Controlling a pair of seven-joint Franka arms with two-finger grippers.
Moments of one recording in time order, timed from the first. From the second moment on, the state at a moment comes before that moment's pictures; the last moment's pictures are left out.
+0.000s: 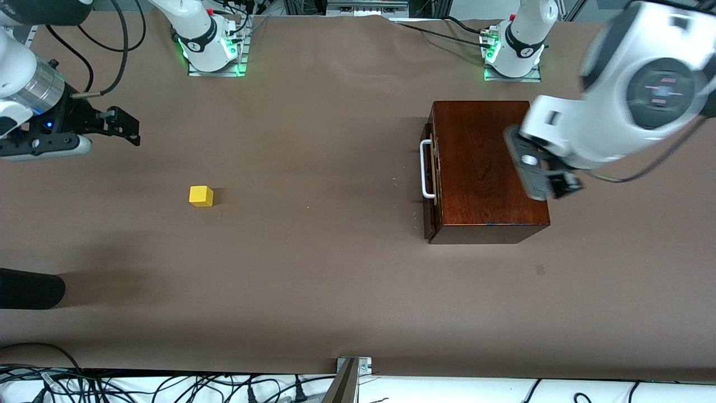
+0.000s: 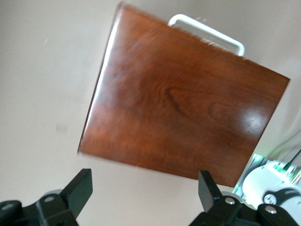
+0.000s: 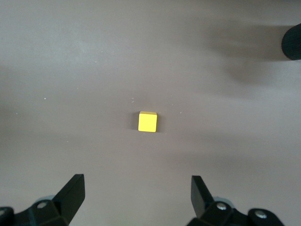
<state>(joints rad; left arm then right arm) 0.07 0.38 -0.41 -1.22 0.20 1.32 0.79 0.11 -0.02 0.00 -1.70 -0.01 1.67 -0.01</state>
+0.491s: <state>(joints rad) 0.02 0.04 -0.11 -1.56 0.00 1.53 0.29 0.11 -0.02 0.00 -1.70 -0.01 1.73 -0.01</state>
